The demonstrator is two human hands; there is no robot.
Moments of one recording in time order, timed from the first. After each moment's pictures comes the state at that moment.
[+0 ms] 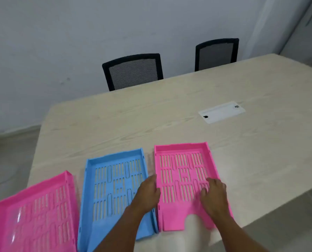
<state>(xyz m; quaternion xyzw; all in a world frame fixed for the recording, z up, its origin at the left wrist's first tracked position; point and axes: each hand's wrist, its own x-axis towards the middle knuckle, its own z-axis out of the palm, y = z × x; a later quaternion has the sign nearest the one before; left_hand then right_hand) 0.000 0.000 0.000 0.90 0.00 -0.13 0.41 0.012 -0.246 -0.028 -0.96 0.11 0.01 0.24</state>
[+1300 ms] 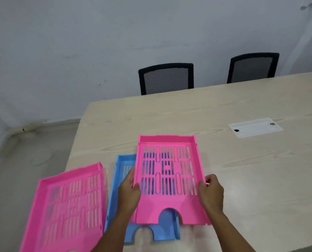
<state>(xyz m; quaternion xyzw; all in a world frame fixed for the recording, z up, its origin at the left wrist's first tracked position) -0.035 0.112 0.006 0.77 0.27 0.12 0.56 0.029 -0.138 0.025 -0.87 0.16 0.00 0.47</state>
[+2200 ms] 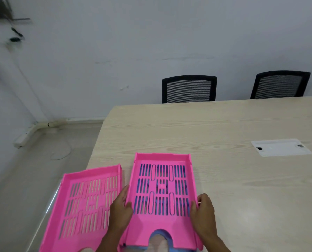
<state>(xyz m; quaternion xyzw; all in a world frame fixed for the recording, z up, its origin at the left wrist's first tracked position) -0.105 0.178 -0.001 0.77 0.34 0.08 0.53 -0.008 -0.067 -0.003 -0.90 0.03 0.05 0.43</state>
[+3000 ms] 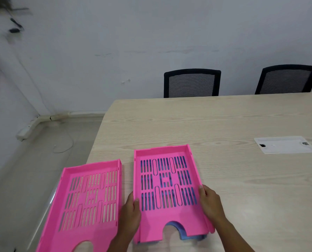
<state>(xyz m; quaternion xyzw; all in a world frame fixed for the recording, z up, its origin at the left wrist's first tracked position) -0.107 0.139 -0.022 0.79 0.36 0.05 0.49 0.033 -0.094 0.010 -0.89 -0.03 0.15 0.44</state>
